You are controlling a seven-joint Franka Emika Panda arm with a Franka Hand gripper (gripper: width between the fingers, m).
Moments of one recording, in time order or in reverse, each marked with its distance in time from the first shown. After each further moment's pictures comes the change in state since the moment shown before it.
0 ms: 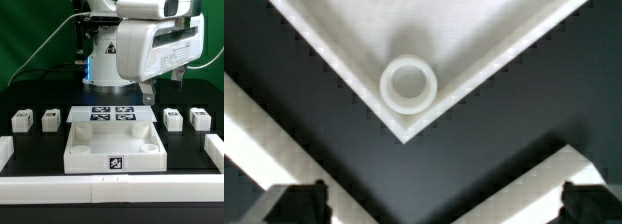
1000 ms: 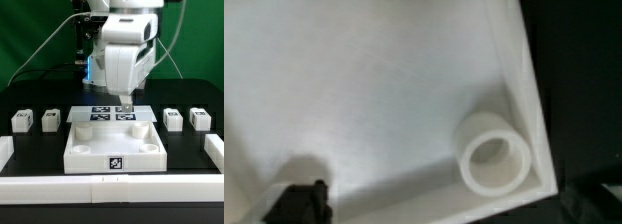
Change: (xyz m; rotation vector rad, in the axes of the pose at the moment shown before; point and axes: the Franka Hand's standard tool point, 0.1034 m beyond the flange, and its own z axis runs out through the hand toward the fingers) arm -0.091 -0.044 0.049 0.010 0.001 -0.365
